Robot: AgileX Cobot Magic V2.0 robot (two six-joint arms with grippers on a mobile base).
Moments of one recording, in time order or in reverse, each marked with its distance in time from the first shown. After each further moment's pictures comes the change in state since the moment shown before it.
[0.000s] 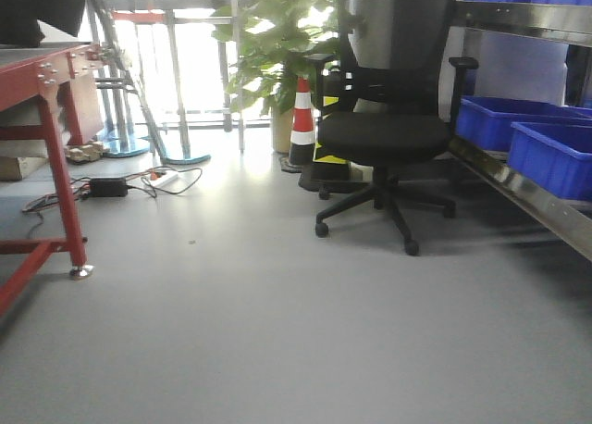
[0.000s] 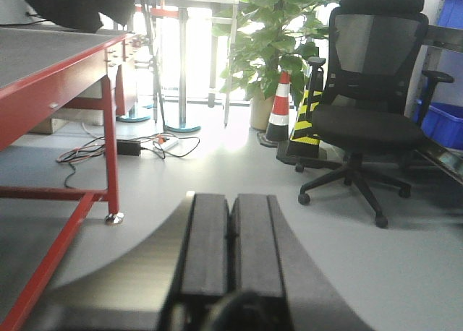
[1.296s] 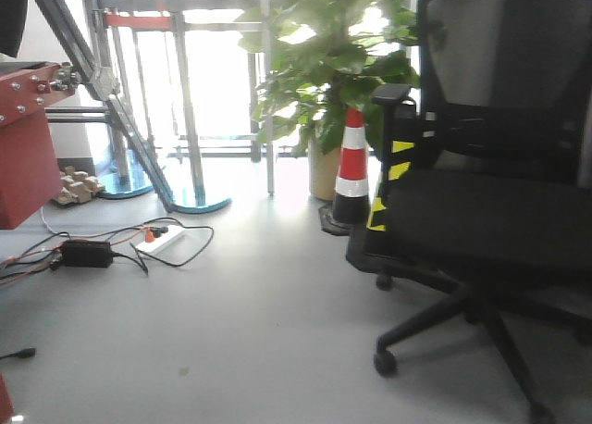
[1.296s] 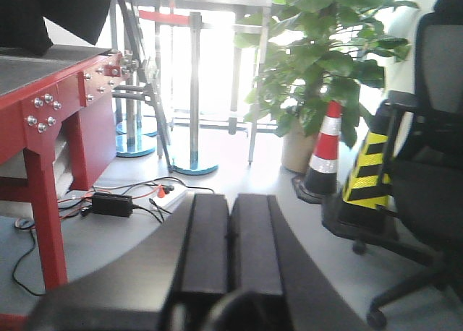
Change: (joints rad) left arm -0.023 0.000 0.000 0.000 0.000 0.000; right arm 0.000 0.000 0.000 0.000 0.000 0.000
